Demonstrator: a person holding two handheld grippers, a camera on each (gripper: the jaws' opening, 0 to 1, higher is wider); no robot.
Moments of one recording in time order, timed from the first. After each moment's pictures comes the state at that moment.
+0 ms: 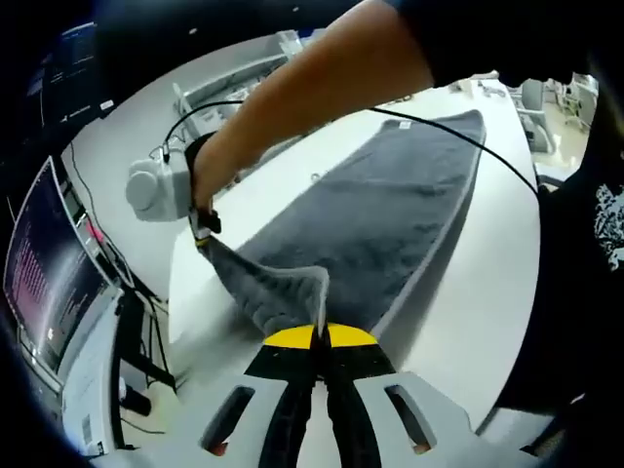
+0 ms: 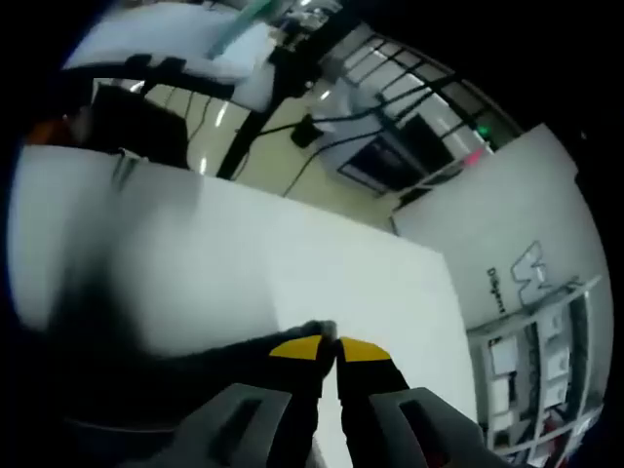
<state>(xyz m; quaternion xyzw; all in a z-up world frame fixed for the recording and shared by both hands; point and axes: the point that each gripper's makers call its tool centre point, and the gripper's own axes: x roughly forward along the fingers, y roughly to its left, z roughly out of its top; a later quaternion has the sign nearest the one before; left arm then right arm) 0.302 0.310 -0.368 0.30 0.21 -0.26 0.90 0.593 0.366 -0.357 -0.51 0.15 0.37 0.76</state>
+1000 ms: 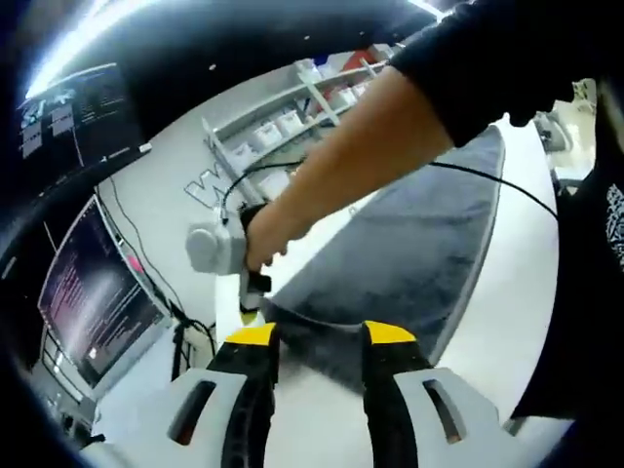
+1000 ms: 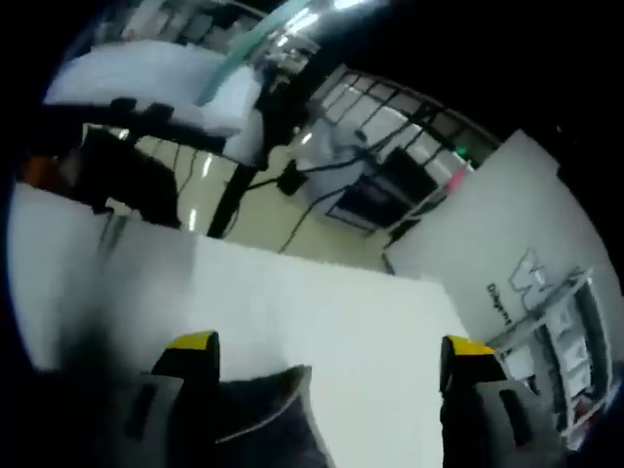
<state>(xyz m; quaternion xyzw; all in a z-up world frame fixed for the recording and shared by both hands) 0.297 0.326 -0.313 0.32 0.10 -0.19 0.92 0.588 0.410 -0.342 -0.40 0.07 0.39 0.82</state>
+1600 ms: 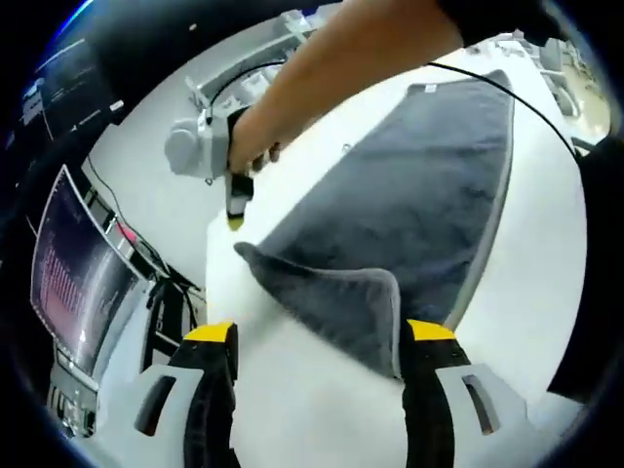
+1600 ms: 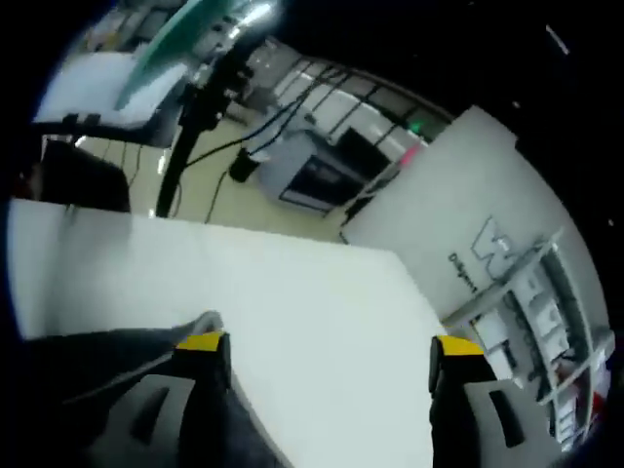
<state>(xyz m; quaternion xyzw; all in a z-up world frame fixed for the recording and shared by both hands) 0.323 0.344 -0.367 0.36 0.21 -0.16 0.90 0.638 0.337 -0.327 -0.43 0.10 0.30 0.85</state>
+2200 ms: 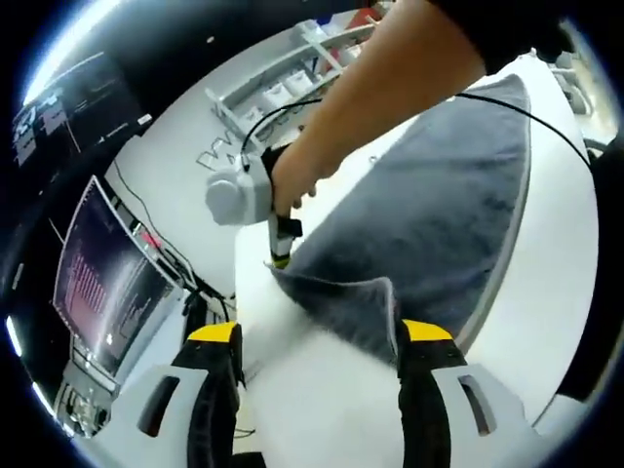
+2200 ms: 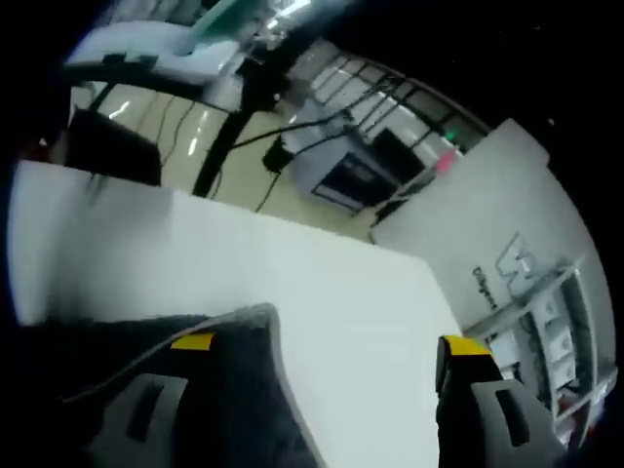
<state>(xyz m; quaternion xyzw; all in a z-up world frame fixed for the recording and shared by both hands) 0.324 0.356 -0.341 0.37 0.17 -0.12 0.91 0.608 0.379 -0.365 -0.46 0.10 0.36 0.81</state>
